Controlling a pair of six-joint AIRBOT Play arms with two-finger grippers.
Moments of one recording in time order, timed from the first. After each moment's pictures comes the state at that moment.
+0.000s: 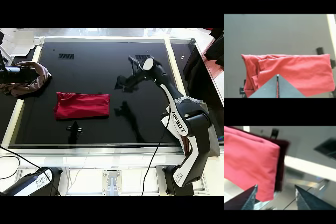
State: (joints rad) left arm 0.25 -1.13 1.38 1.10 -1.17 -1.19; right arm 0.27 -1.95 1.81 -0.93 1.26 1.68
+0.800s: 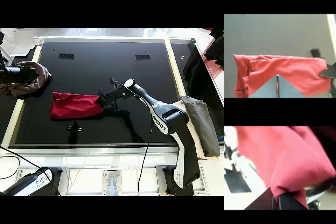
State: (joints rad) left arm 0.25 -1.13 1.38 1.10 -1.17 -1.19; right arm 0.44 -2.14 1.82 -0.42 1.15 1.50
